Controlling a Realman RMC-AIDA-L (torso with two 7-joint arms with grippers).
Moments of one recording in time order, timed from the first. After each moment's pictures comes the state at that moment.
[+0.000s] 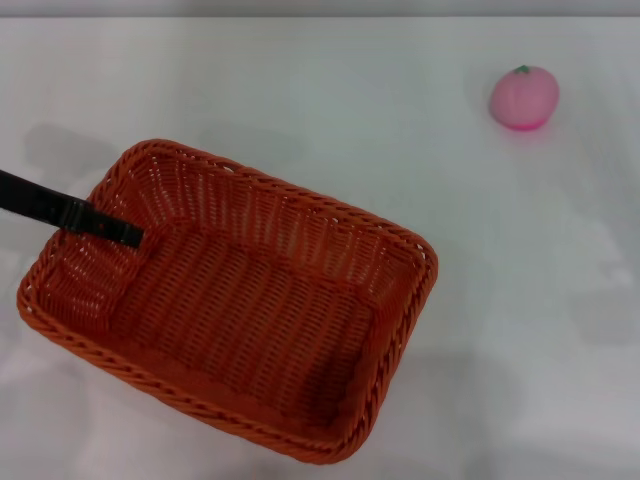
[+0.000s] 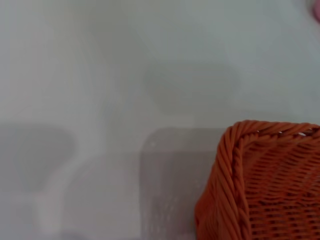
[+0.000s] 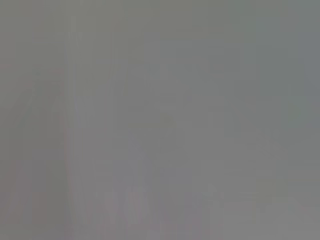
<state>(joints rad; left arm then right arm) -0.70 -2.03 -2.29 -0.95 2.62 -1.60 0.81 0.20 2.00 0.09 -0.17 1.50 1.51 -2.56</state>
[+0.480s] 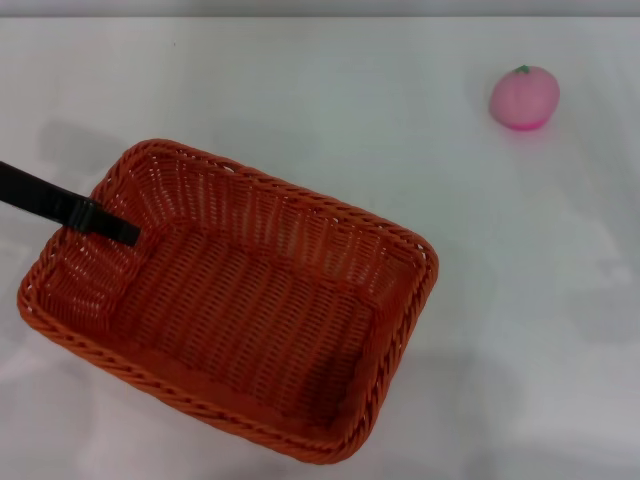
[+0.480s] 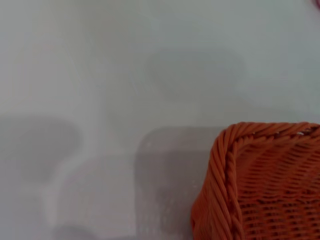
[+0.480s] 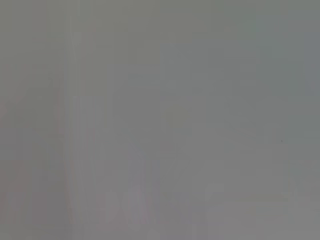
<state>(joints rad) -0.72 -2.04 -2.26 -0.95 2.62 -1.60 0.79 0.20 2.00 0.09 -0.17 1.50 1.51 -2.56</state>
